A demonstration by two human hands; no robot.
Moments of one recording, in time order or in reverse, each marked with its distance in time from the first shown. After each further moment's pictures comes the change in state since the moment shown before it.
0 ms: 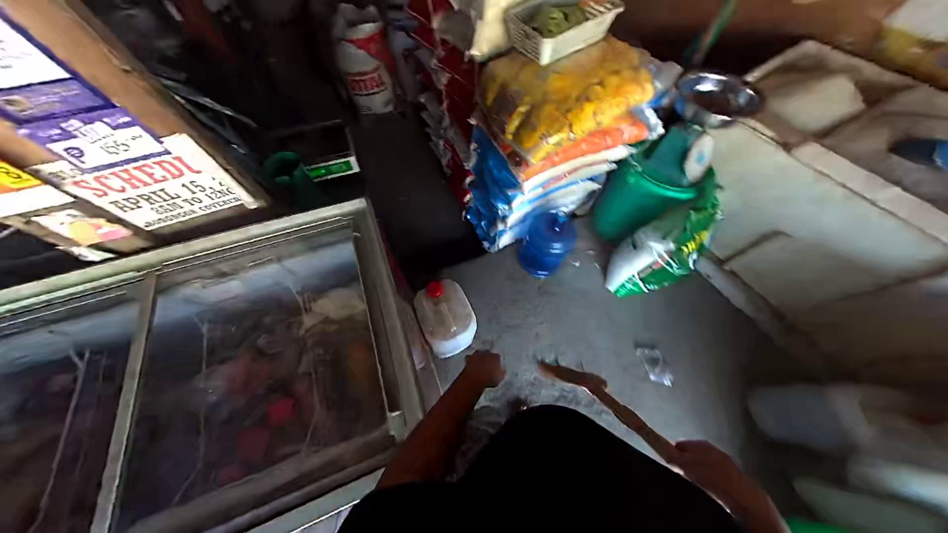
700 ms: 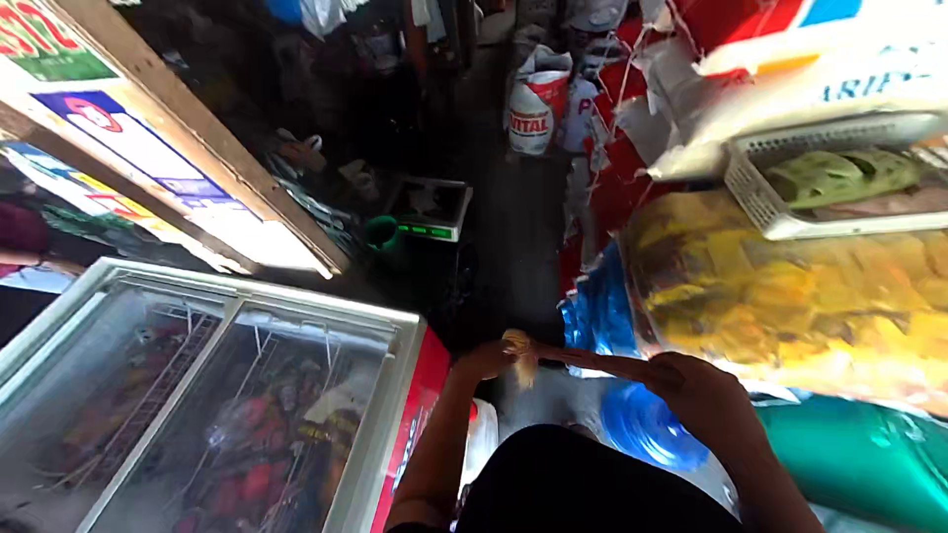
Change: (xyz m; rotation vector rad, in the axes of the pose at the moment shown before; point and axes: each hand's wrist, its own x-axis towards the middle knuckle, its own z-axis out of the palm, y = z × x) left_hand 0.149 -0.133 -0.431 -0.711 0.490 -0.086; right_hand 0.501 -0.245 -0.338 -0.191 0.349 -0.762
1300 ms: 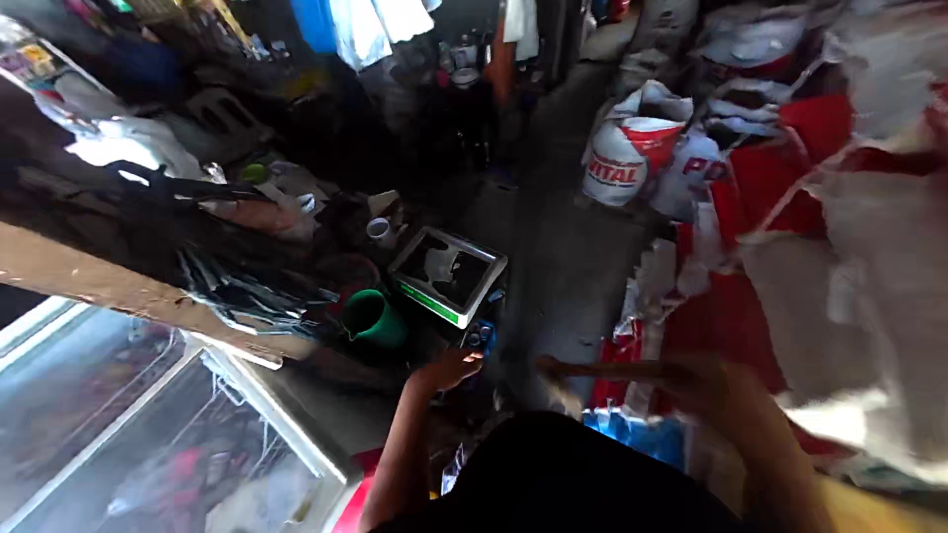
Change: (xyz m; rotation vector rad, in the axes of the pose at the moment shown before) left_hand 0.209 0.013 -0.283 -0.226 0.309 -0.191; right_hand 0.523 -0.006 -0.055 -0.046 -0.127 -0.458
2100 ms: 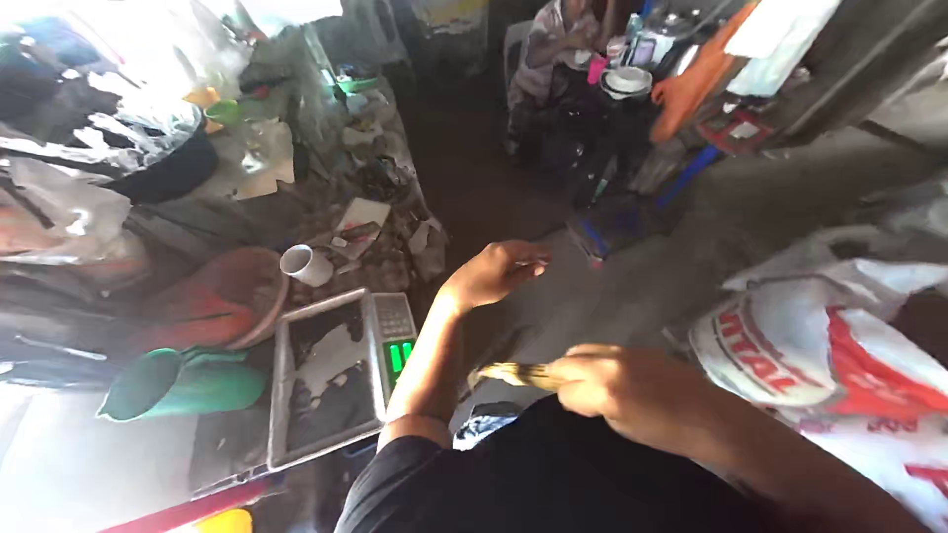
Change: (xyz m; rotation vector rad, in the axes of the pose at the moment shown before) left_hand 0.550 0.199 -0.346 0.102 0.835 0.458; right_hand 0.759 0.038 -0.053 0.021 -0.466 -1.674
